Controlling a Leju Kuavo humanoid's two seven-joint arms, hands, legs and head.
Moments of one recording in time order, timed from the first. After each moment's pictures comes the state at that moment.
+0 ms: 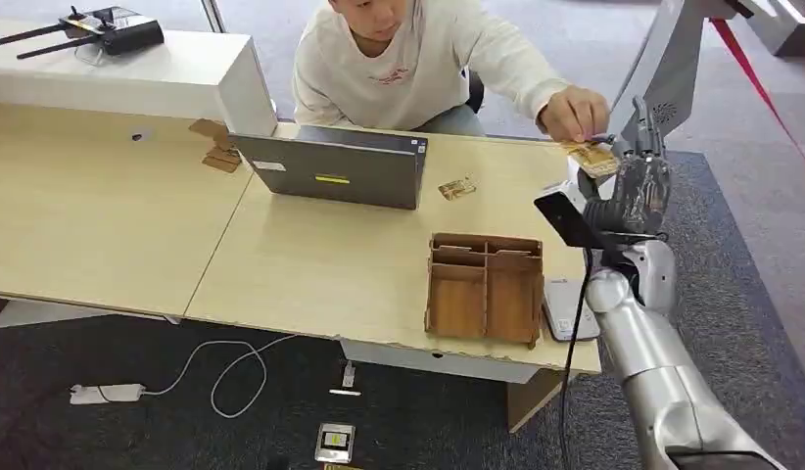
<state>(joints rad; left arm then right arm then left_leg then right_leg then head) -0.29 -0.30 1.53 -0.09 -1.28 0.46 0.23 -0.80 -0.04 0.33 -0.79 0.75 -0.61 -0.37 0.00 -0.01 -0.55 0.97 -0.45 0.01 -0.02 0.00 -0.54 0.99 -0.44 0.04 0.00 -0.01</state>
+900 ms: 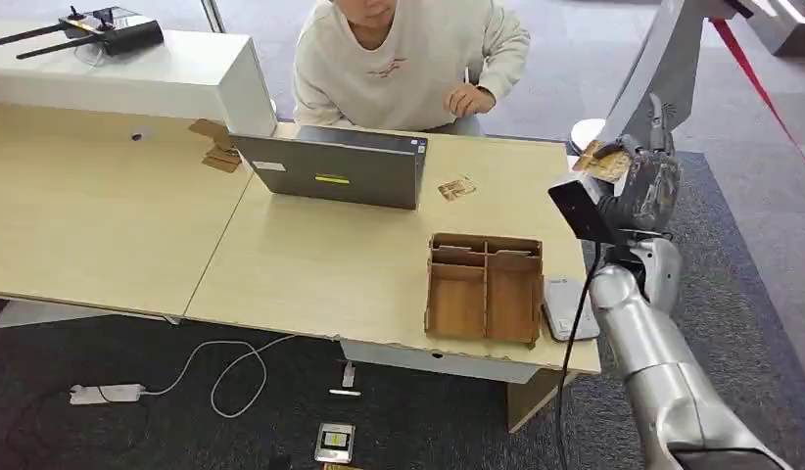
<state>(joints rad) -0.30 -0.30 1.53 -0.09 -1.26 0.45 0.24 -0.82 -0.05 0.33 -0.78 0.68 -0.56 -0.35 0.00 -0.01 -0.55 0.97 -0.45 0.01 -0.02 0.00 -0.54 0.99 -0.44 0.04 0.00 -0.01</state>
